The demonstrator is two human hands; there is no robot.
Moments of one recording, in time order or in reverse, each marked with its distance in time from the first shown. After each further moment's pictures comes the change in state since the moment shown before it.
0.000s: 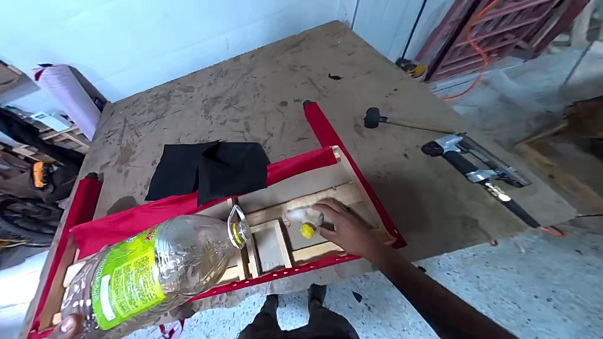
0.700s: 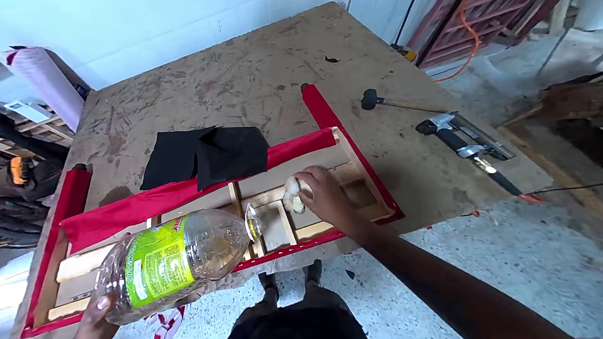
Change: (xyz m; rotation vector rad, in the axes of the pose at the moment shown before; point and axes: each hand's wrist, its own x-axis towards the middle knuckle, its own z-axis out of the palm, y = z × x) left_hand 0.041 0.030 0.096 -0.047 0.143 -0.233; right_hand 0.033 -0.054 0.027 -0.152 0.307 -0.118
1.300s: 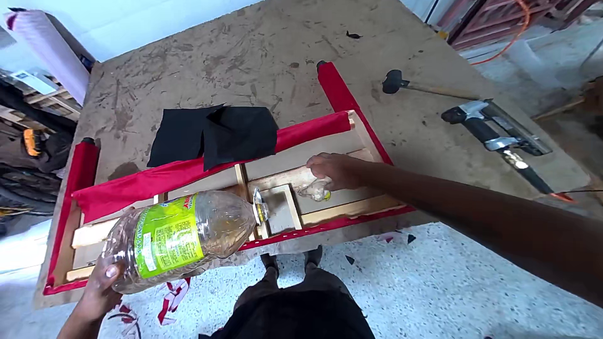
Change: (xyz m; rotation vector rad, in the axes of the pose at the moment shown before) left_hand -0.004 -0.006 -0.025 0.148 0.073 -0.030; right_hand 0.055 0.071 -0.007 -0.149 -0.597 -0.589
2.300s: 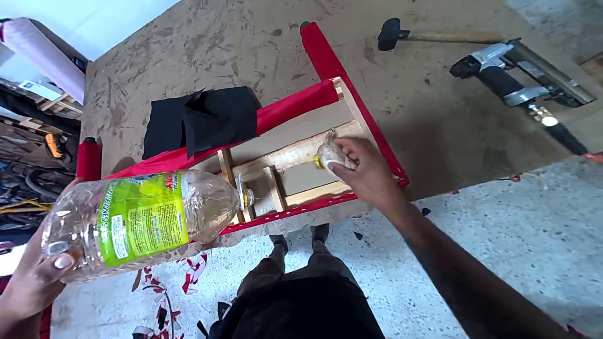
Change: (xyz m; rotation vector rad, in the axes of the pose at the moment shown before) left_hand 0.027 0.117 0.066 0.403 -0.093 0.058; right_hand -0.112 -0.067 0.028 0.576 0.676 0.762
